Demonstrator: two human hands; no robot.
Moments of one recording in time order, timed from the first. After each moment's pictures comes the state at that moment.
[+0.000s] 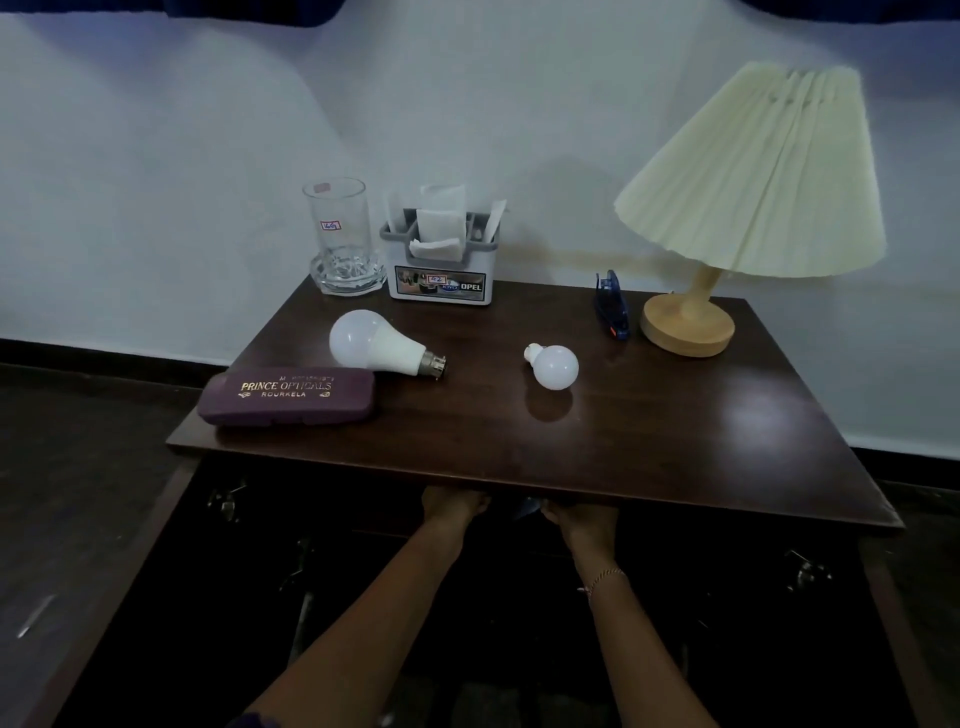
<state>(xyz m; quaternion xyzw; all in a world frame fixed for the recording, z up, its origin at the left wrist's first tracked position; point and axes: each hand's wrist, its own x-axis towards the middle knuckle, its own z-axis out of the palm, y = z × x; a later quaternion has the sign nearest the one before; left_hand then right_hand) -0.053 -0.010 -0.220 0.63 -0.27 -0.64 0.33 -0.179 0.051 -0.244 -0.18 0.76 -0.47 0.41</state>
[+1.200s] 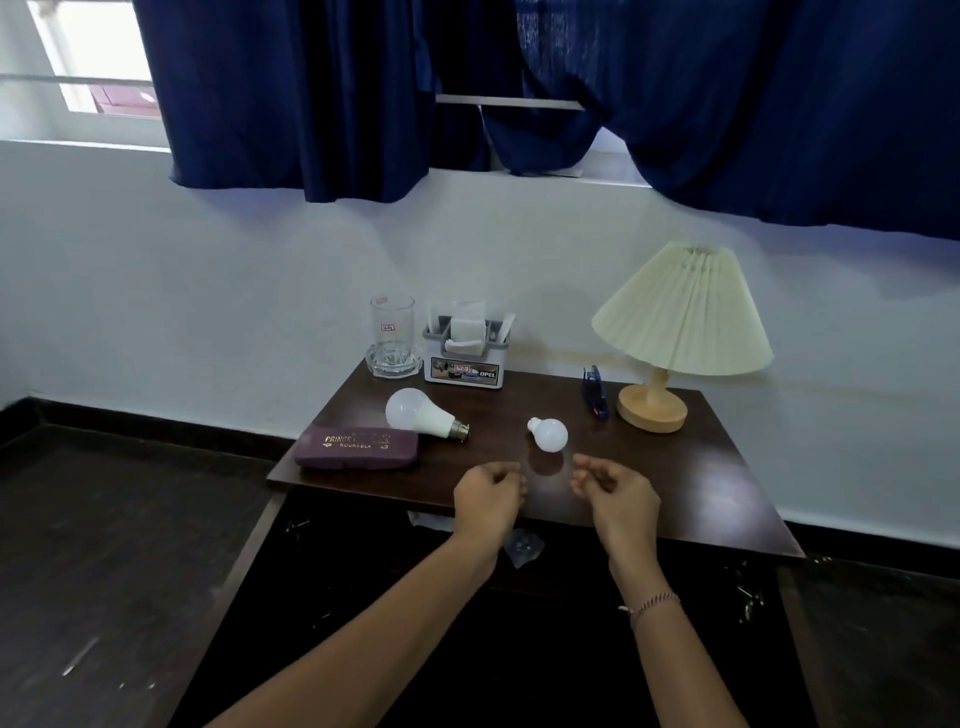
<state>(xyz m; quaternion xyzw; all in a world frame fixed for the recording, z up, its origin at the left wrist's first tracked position) -0.041 0.057 -0.082 0.51 -0.49 -0.57 0.42 -0.165 0.100 -0.083 -0.36 0.70 -0.58 0.21</state>
